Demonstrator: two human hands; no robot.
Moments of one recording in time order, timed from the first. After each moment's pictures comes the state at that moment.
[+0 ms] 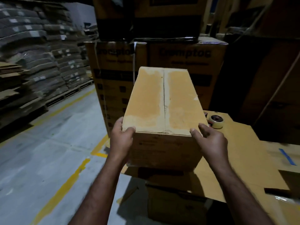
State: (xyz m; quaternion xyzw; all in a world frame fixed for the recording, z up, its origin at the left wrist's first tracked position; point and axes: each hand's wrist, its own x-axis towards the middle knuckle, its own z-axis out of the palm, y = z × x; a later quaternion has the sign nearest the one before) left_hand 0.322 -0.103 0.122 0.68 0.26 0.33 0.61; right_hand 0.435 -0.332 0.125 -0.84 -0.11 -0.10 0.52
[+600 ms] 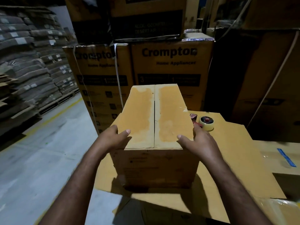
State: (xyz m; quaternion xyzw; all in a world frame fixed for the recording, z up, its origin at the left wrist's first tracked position) left_hand 0.418 -0.077 0.137 0.87 0.31 0.07 0.37; right_hand 0.534 -0.353 0.119 -0.93 -0.15 -0.01 0.33
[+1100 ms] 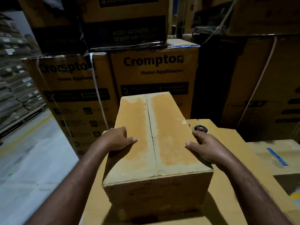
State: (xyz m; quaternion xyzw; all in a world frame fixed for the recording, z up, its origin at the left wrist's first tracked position) left_hand 0.565 -0.013 0.152 0.97 0.17 -0.08 0.14; right_hand 0.605 -0.333 0.134 -0.89 -0.13 0.08 0.43
